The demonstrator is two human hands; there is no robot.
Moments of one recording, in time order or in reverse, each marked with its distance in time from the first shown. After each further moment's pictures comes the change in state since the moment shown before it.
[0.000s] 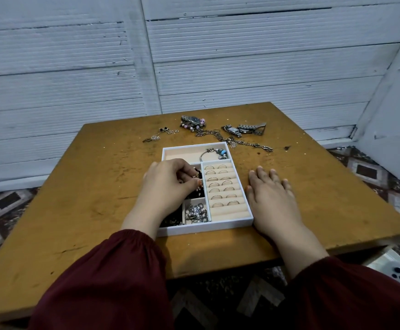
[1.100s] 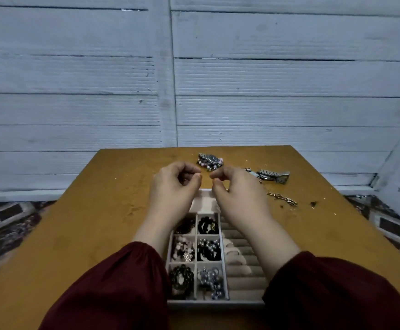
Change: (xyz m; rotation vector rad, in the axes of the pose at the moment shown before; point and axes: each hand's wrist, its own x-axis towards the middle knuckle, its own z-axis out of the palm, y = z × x) left_hand 0.076 -0.011 -0.007 -0.374 0.313 0.033; right_hand 0.081 -0.093 -0.036 0.402 0.248 -0.270
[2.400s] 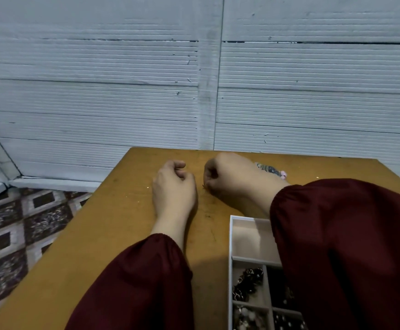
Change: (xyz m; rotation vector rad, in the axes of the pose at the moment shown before) left_hand 0.090 -0.109 -0.026 0.251 0.367 -0.302; right_hand 0.160 -0.032 0.124 -0.283 -0.472 -0.396
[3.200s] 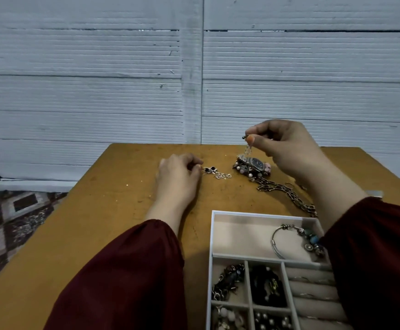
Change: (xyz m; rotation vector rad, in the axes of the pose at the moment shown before) left_hand 0.008 0.006 0.035 0.126 -0.279 0.262; right_hand -0.061 0.073 -0.041 0.788 0.476 0.189
